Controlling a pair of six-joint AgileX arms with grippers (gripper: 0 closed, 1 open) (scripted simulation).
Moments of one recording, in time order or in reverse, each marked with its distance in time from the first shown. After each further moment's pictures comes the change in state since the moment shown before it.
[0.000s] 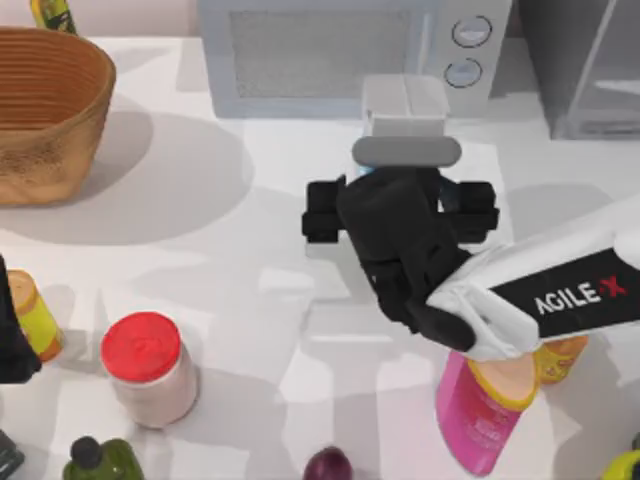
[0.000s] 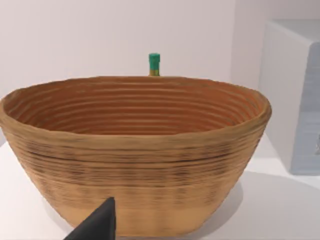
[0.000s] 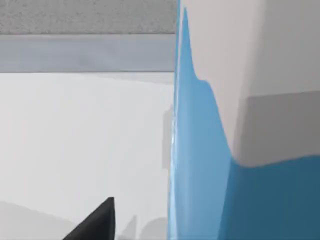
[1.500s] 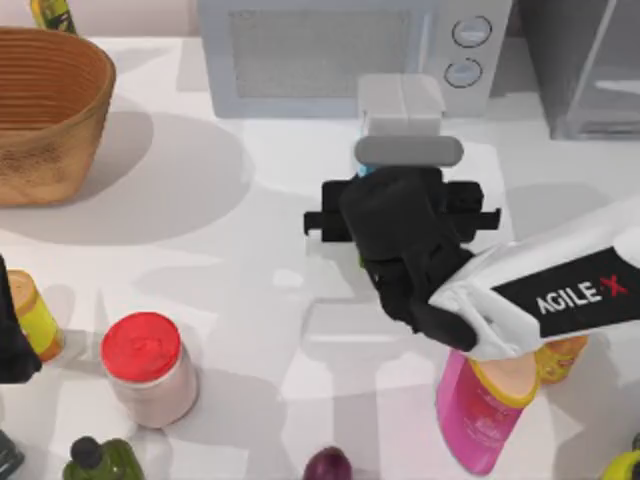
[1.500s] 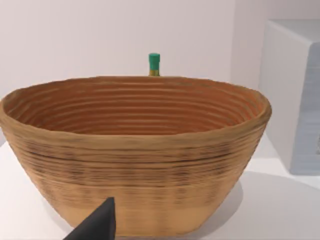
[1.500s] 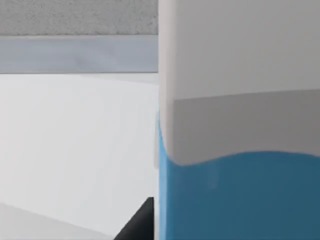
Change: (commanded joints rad) left arm 0.000 0.000 0.000 0.000 0.000 0.000; right arm -0.002 0.002 -0.008 0.010 -0.002 -0.001
